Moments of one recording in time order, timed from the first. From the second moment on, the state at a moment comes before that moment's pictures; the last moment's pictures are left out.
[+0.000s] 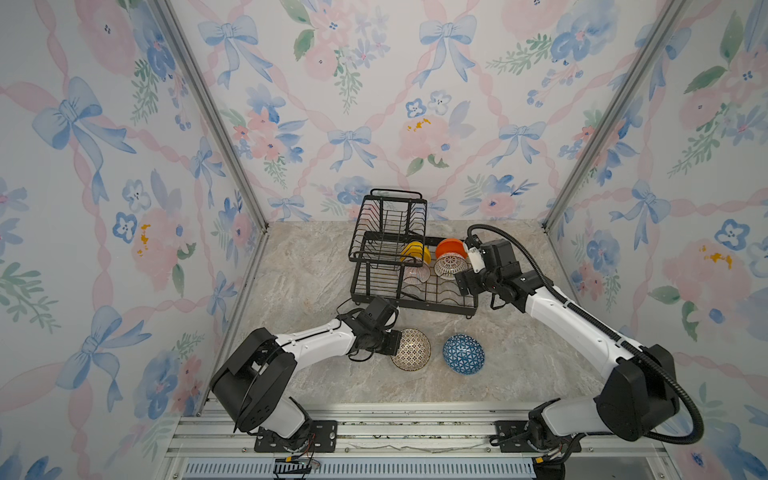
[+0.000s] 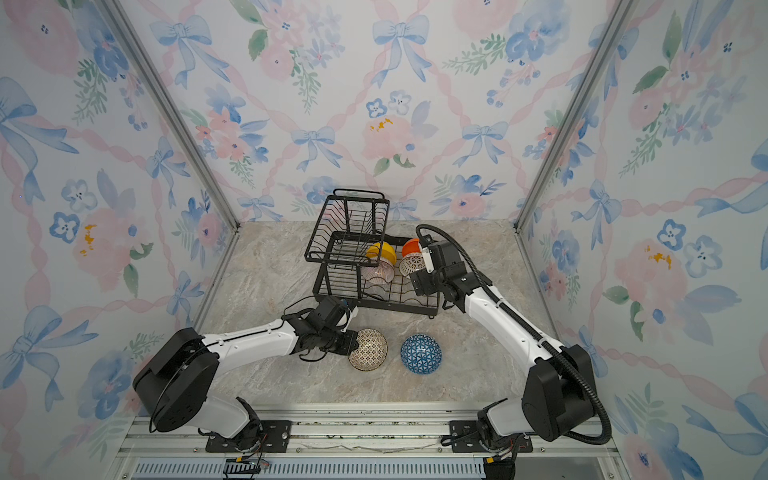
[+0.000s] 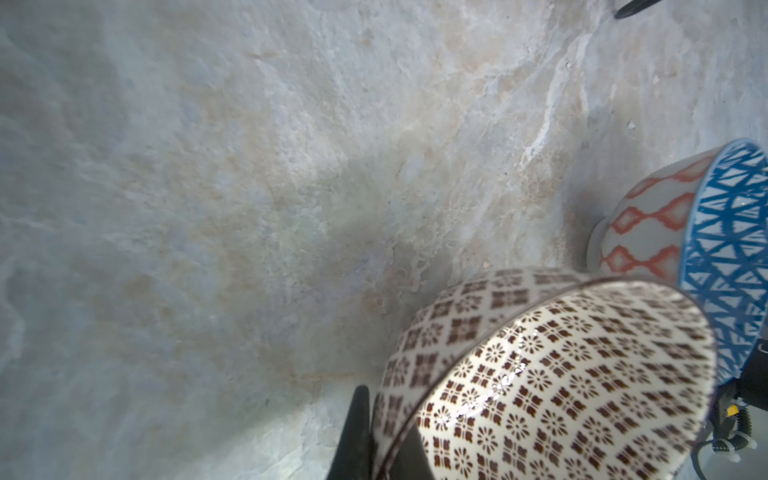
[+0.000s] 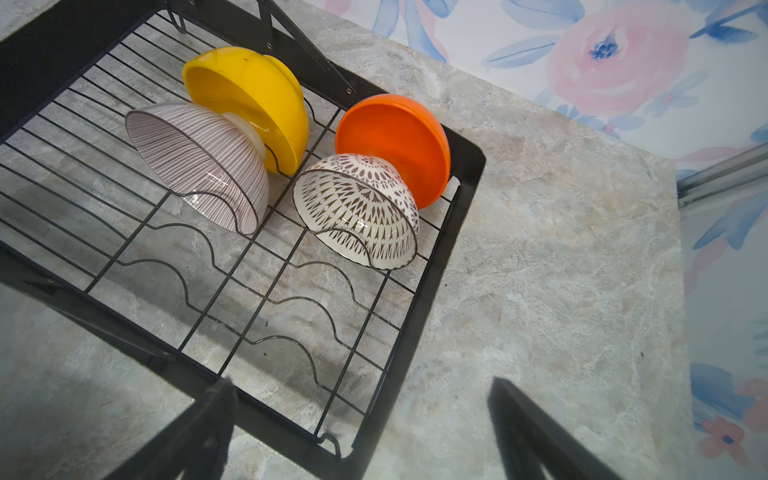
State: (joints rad) left arm -0.73 1.50 0.76 -0.32 0.21 -0.48; right arm 0.42 1.43 1.14 -0.49 0.16 -0.07
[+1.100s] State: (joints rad) left arm -0.73 1.27 0.90 -0.46 0.10 -0.43; right arm 0.41 1.38 1.16 -0.56 0.13 -0.08
